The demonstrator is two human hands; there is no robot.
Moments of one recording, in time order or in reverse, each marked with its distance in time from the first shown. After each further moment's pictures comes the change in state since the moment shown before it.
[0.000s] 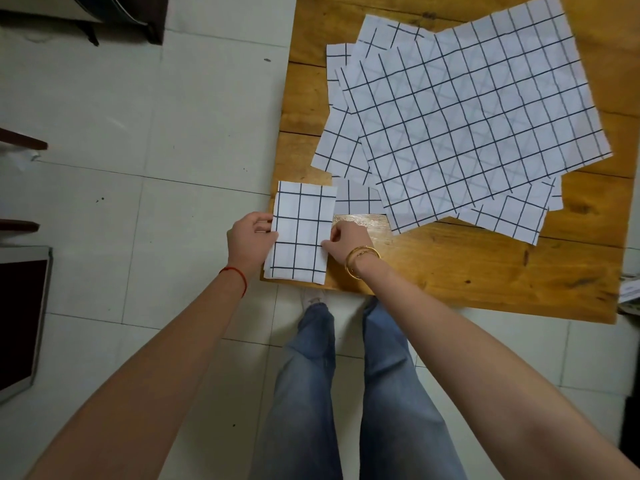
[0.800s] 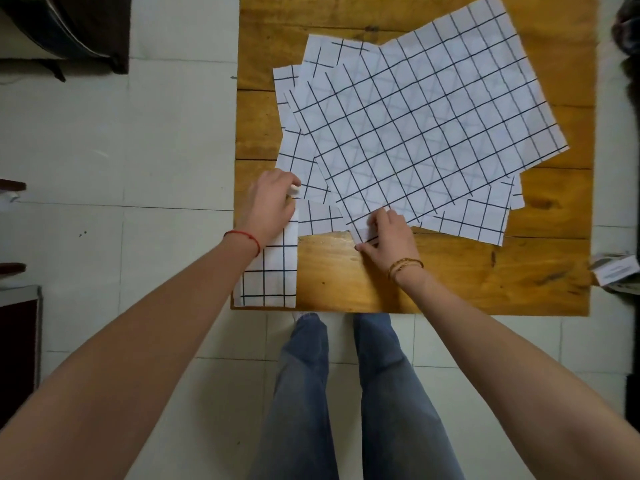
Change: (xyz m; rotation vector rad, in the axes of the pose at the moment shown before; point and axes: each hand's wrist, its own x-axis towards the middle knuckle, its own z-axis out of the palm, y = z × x) left_hand 0.049 0.110 0.059 0.620 -0.098 0.733; right_hand 0.011 0.102 -0.091 -0.271 0.314 -0.163
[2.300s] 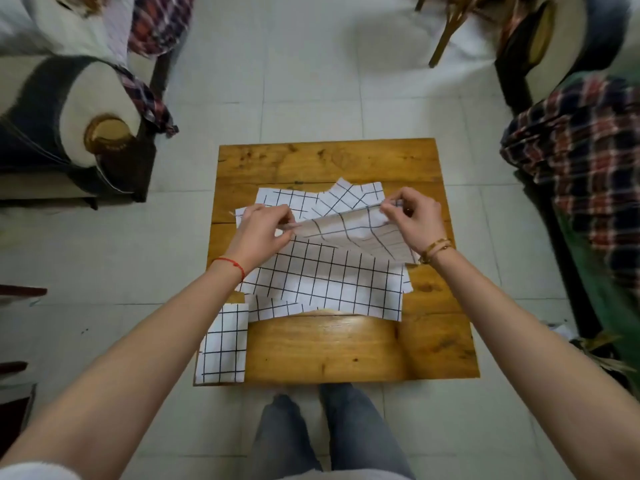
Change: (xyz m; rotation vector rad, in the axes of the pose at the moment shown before) left_hand 0.056 0.208 -0.146 -0.018 0.073 0.204; right_hand -0.008 0.063 -0.330 0.545 0.456 -0.185
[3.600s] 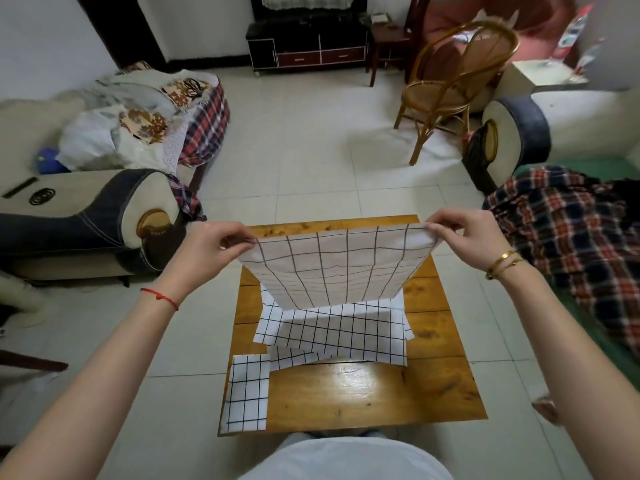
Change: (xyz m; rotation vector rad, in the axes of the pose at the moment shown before) left_hand -0.102 0.045 -0.206 -0.059 0.218 0.164; right_hand -0.060 -0.109 -0.148 -0.306 0.038 -0.335
